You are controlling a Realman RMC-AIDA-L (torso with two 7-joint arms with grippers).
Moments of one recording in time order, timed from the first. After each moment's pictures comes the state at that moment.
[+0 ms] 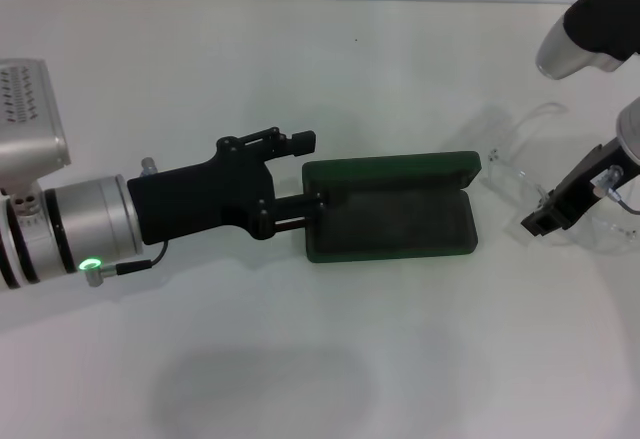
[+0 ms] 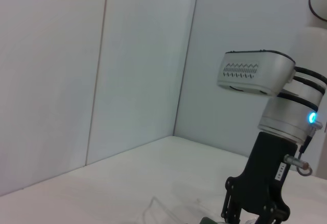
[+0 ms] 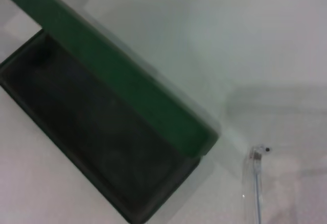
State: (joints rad) left arm -0.36 -2.09 1.23 0.67 1.42 1.37 -1.20; right arm 0.72 2.02 -1.42 -1.11 -2.57 -1.44 2.50
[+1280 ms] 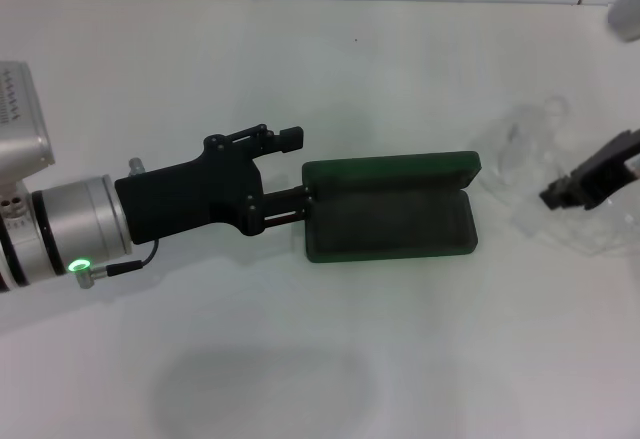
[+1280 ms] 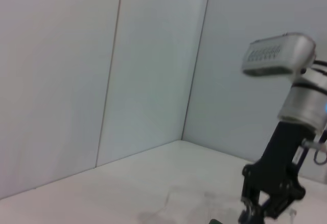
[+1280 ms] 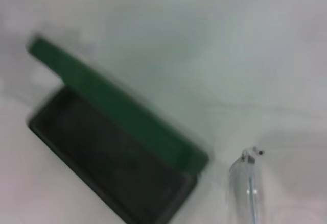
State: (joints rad) left arm -0.34 -2.09 1.20 0.67 1.42 1.38 -1.21; right arm 0.63 2.01 -1.23 -1.24 -2.47 -1.53 2.42
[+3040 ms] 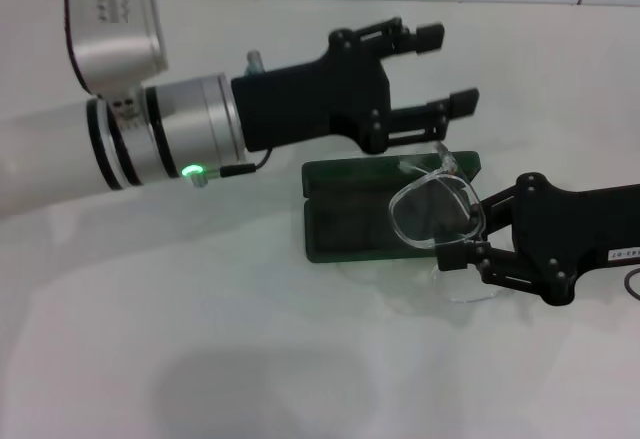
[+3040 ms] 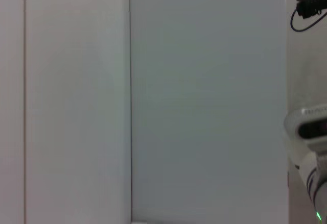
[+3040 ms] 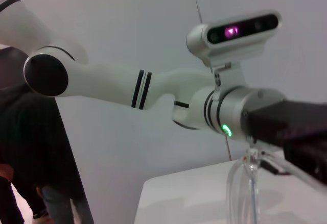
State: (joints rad) left arm -0.59 -2.10 1.38 0.59 1.17 1.36 -1.05; right arm 0.52 2.02 -1.08 -0.74 -1.69 -1.79 1.36
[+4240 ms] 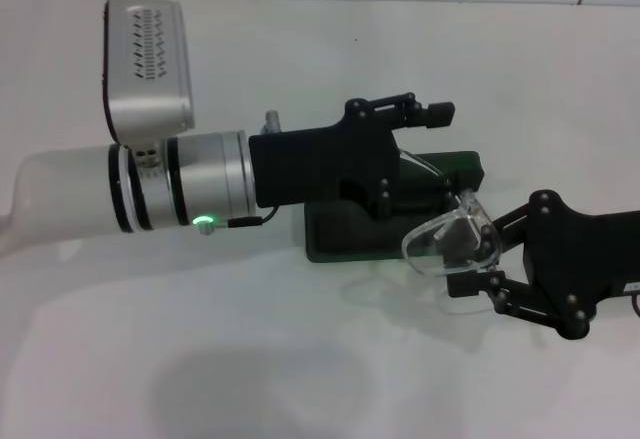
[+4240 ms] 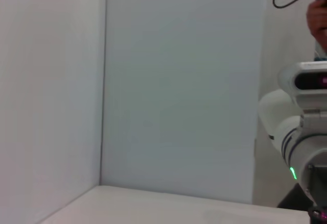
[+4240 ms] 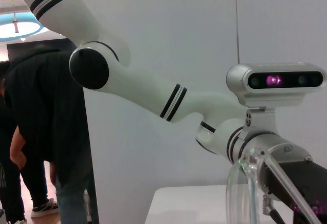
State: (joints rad) left arm -0.59 -2.10 1.47 0.51 1.18 1.37 -1.04; right arm 0.48 2.02 -1.09 -0.72 -1.65 -1.85 1.15
